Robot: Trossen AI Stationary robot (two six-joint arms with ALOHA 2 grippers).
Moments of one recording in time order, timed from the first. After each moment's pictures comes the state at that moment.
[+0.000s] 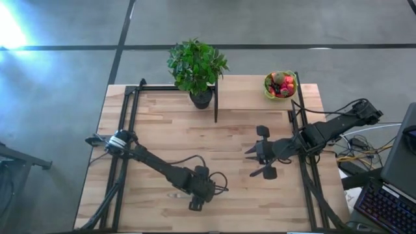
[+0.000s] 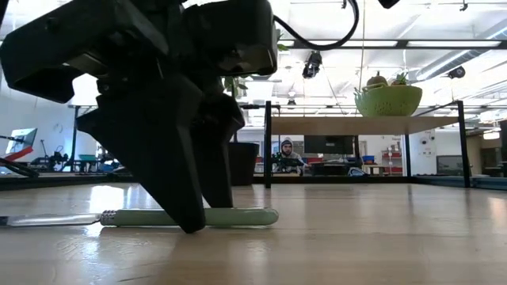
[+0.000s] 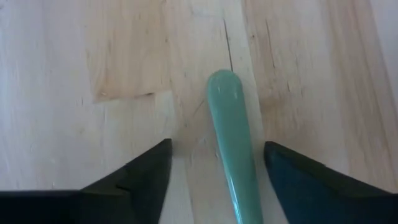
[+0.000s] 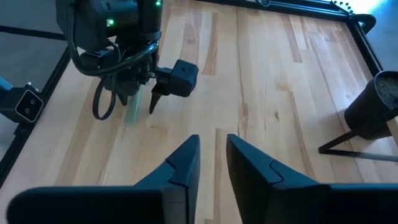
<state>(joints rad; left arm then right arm) -0.46 2.04 1.39 -0.49 -0.07 -0.29 0.42 1.15 1.07 -0.62 0.31 0.18</state>
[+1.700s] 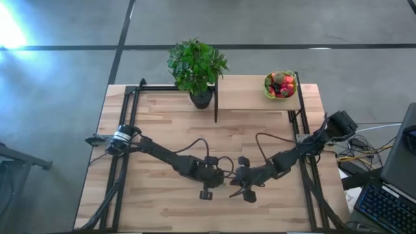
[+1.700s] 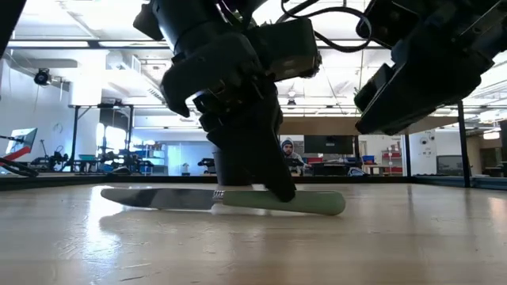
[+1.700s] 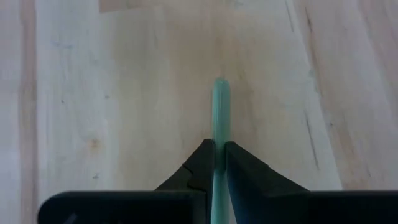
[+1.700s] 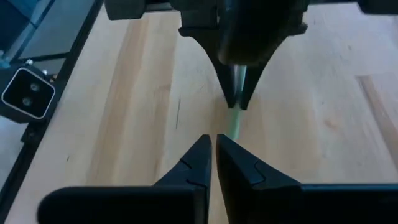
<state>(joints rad) -0.32 2.04 1.38 -0.31 -0.08 -0.15 0.50 1.62 0.69 0.26 0.21 0.48</state>
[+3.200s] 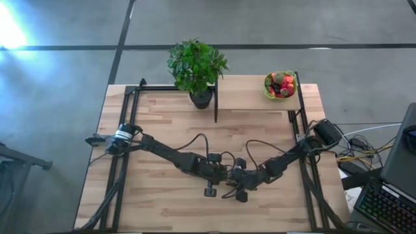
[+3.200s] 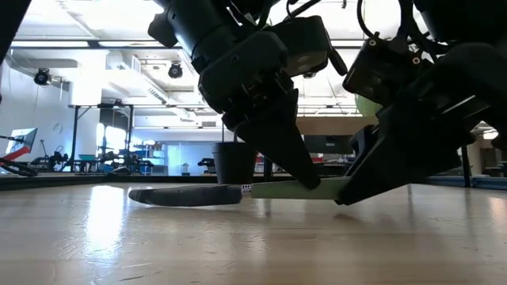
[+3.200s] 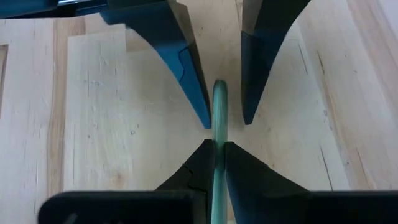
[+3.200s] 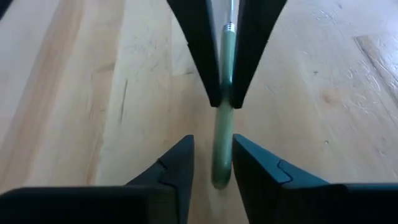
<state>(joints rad) -0.29 2.04 1.39 -0.22 -0.08 -0.13 0.50 1.85 0.70 0.43 0.32 0.52</state>
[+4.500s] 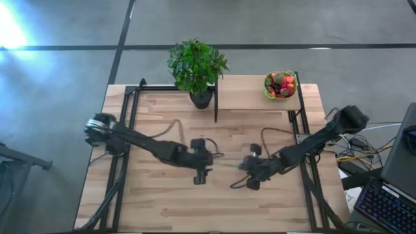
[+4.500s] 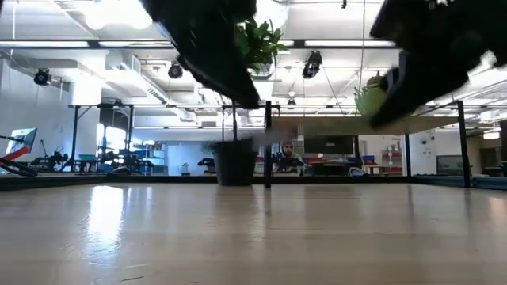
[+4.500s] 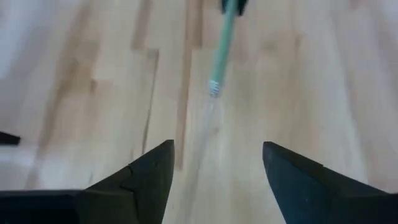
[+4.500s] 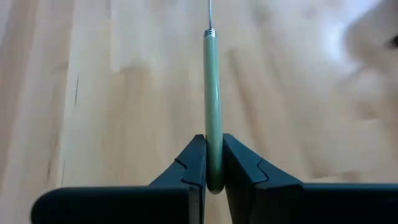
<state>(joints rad) -0.29 1.70 1.19 -0.32 -0.29 -0.20 0.49 1.44 0.70 -0.15 0.43 0.53</state>
